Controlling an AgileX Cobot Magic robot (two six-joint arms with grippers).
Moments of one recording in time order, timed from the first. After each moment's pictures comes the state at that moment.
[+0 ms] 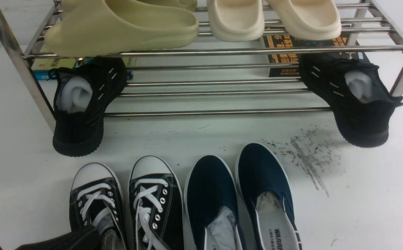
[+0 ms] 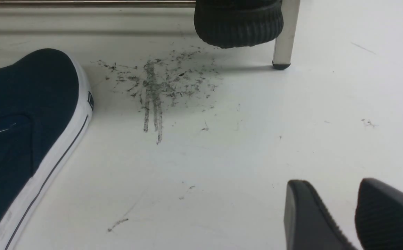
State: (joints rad) right arm 0.06 -0.01 0.01 0.05 0.39 0.04; left arm -0.66 0.23 -0.05 0.06 0.00 -0.28
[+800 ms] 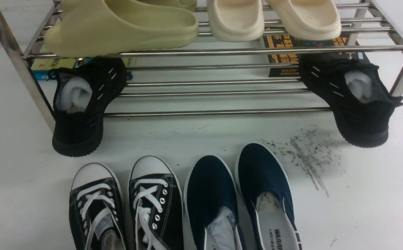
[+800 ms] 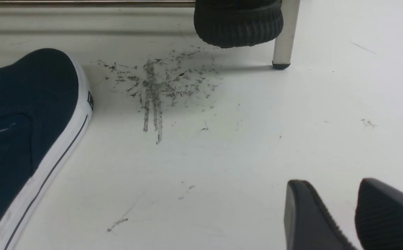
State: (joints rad) right arm 0.06 -0.01 0.01 0.05 0.39 0.04; left arm -0.10 0.00 -0.01 0.12 0.48 -0.40
